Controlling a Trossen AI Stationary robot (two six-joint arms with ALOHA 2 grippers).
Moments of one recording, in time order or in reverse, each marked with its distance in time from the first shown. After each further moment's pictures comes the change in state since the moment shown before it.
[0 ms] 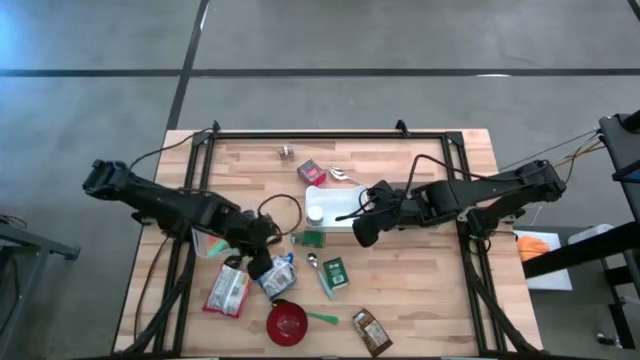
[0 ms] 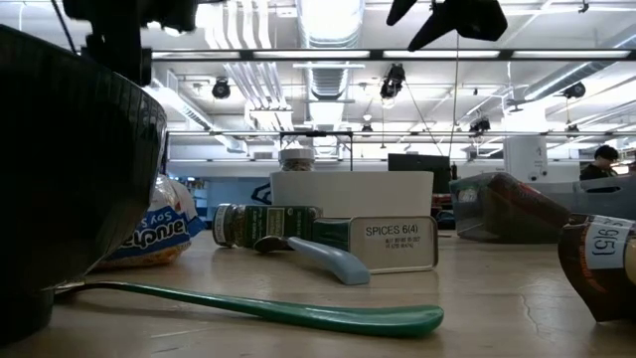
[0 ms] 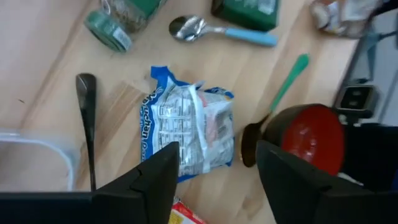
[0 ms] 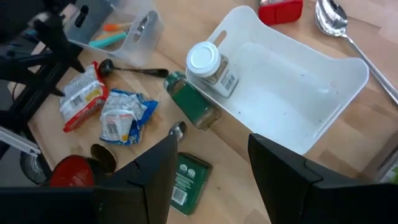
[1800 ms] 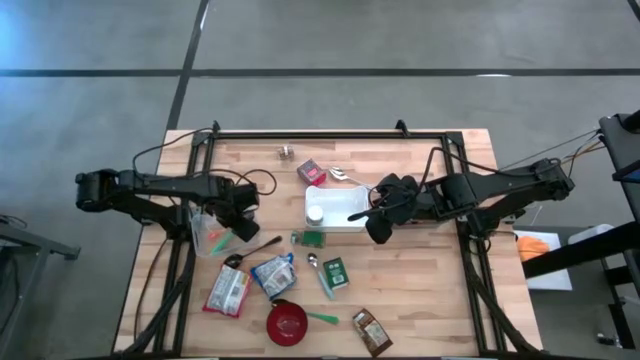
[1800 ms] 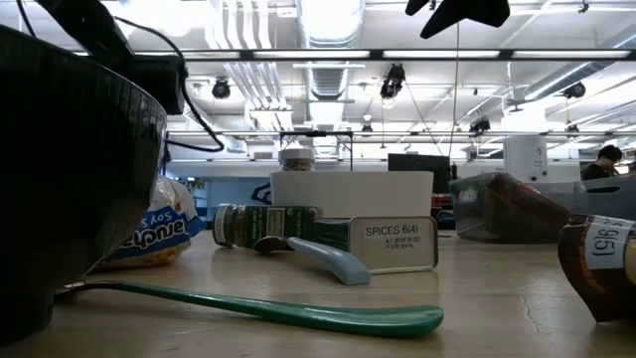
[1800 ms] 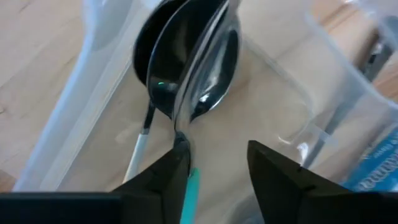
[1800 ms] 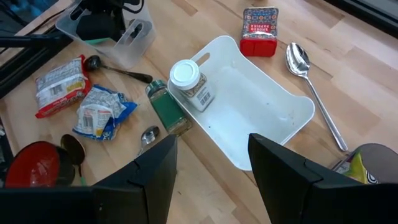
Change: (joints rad) left arm 0.522 -0.087 -0.451 -0.048 0.128 0.136; right arm 0.000 -0.077 0.021 -0.096 0.072 -0.207
